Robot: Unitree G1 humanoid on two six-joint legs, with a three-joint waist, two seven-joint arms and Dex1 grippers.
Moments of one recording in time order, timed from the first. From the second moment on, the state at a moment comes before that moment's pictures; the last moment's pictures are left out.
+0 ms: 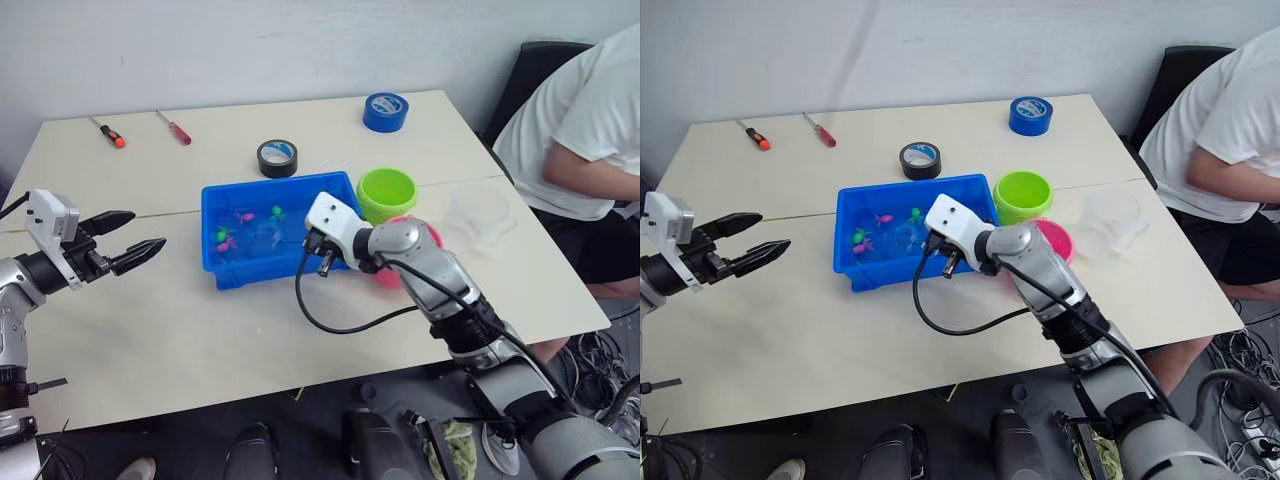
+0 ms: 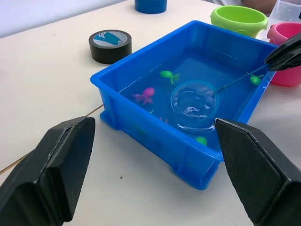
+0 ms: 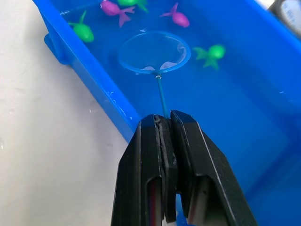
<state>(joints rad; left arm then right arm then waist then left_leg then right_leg) -0.34 0.87 0.43 0.27 -0.45 0.32 -0.99 -0.86 -0.25 0.43 0.07 -0.04 0.77 0.70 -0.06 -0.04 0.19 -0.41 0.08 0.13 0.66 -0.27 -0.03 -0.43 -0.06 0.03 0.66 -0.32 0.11</state>
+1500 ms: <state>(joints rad) -0.38 0.87 0.39 0.10 -0.50 0.44 -0.96 -0.90 -0.12 0.19 0.11 0.13 0.81 0.61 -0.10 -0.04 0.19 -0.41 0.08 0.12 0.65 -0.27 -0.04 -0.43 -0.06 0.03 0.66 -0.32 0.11</state>
